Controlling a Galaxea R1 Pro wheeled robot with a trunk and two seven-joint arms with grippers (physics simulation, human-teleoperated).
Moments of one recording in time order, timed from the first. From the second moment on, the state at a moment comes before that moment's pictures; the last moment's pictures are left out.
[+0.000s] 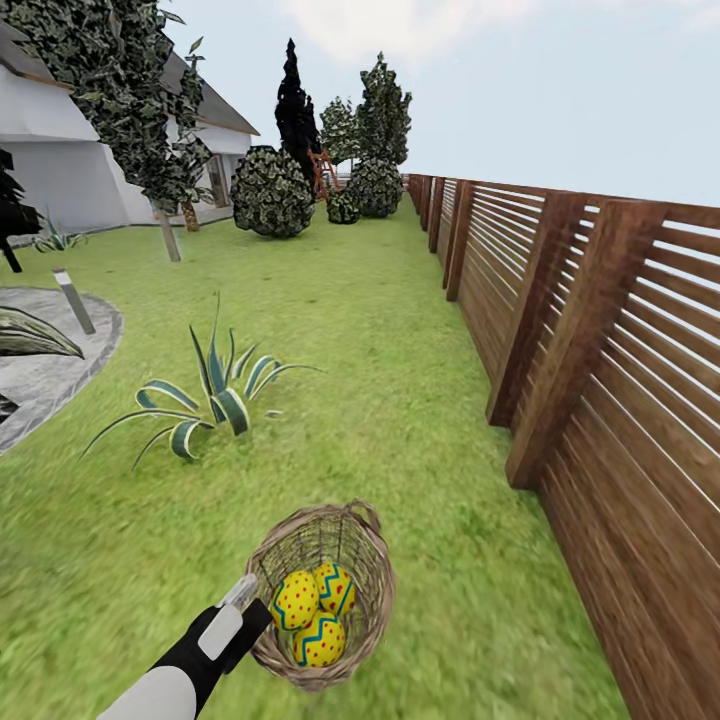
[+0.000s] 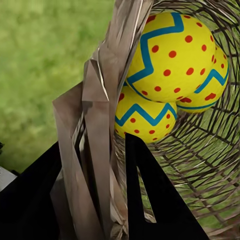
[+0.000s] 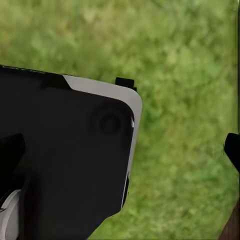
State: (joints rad) left arm -0.61 -0.09 0.34 -0.32 0.53 0.27 0.26; right arm -0.27 -0.09 -0.20 0.04 0.34 -0.12 0.12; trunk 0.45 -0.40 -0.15
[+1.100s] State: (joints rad) left arm -0.61 -0.09 0.34 -0.32 0.53 0.27 0.26; right arm -0.27 -0.09 -0.20 0.04 0.42 -0.12 0.12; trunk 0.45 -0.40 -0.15
